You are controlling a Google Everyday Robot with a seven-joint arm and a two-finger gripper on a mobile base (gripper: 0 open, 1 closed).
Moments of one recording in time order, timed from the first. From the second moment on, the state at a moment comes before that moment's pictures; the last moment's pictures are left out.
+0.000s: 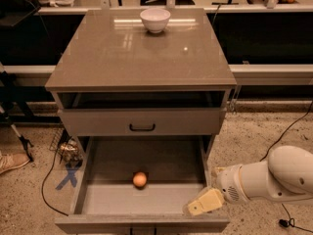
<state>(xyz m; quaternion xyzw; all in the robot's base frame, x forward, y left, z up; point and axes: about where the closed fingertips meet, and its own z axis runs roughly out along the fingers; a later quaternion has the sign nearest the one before) 0.393 -0.124 0.632 -0.35 0.86 0.30 0.24</state>
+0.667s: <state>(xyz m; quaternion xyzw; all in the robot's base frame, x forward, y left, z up) 0.394 -0.120 0.622 -0.34 0.86 0.31 0.24</state>
